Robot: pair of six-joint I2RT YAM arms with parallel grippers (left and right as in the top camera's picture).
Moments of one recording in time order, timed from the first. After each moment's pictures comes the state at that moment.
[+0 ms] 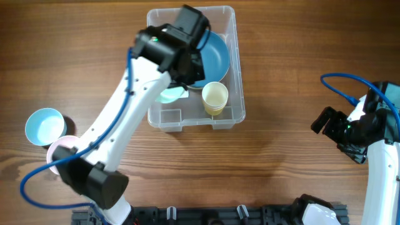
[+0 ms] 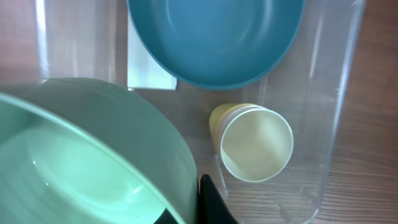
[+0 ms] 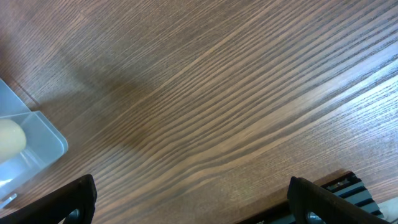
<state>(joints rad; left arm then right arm) -0.54 1.81 1.92 -1.35 -0.06 -0.69 -0.35 1.15 1.10 -1.32 -0.09 0.28</state>
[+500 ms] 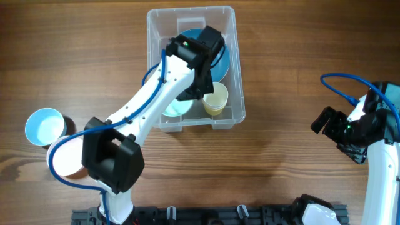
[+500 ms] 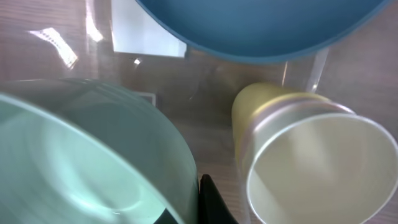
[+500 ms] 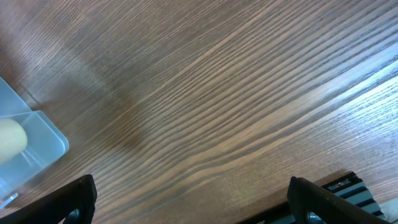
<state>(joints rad) -0.60 1.97 1.80 -1.31 -0.06 -0.74 -0.35 1.15 1.10 -1.32 -0.09 0.28</state>
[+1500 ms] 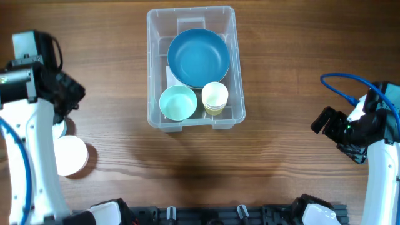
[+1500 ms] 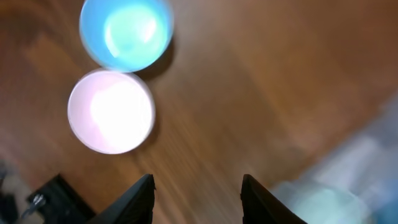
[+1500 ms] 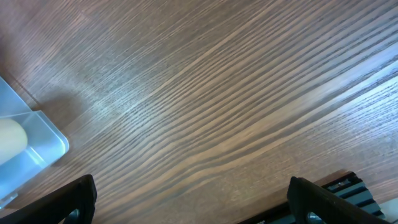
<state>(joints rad) 0.23 1.44 1.54 -1.42 -0.18 -0.71 -0.35 1.15 1.10 -1.32 -0.09 0.28</state>
